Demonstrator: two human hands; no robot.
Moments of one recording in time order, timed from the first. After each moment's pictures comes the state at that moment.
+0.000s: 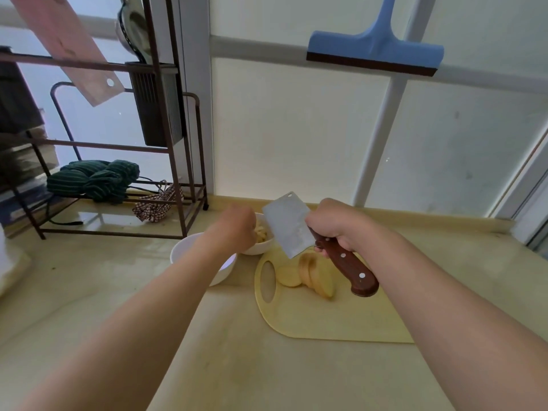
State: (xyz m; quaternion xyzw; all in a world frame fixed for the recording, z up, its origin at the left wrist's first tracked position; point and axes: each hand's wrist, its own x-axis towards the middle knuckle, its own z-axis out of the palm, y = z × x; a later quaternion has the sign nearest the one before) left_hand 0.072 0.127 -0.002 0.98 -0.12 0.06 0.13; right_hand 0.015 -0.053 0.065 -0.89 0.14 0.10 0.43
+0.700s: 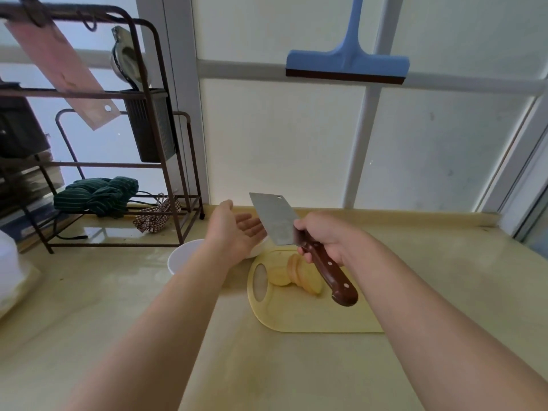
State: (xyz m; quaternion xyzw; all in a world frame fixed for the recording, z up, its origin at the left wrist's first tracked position) left_hand 0.029 0.100 0.027 0.41 0.13 -0.11 0.90; right_hand -0.019 -0.063 0.062 -0.76 0.14 0.14 0.61
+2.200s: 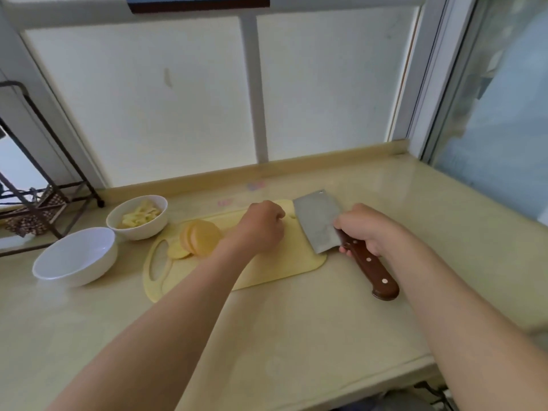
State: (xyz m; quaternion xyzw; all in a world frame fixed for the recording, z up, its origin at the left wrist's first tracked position) left_hand -0.007 -0.108 -0.035 0.94 -0.25 -0.02 0.23; right_hand -0.092 -0.290 -0.019 -0.79 0.30 0.05 0.53
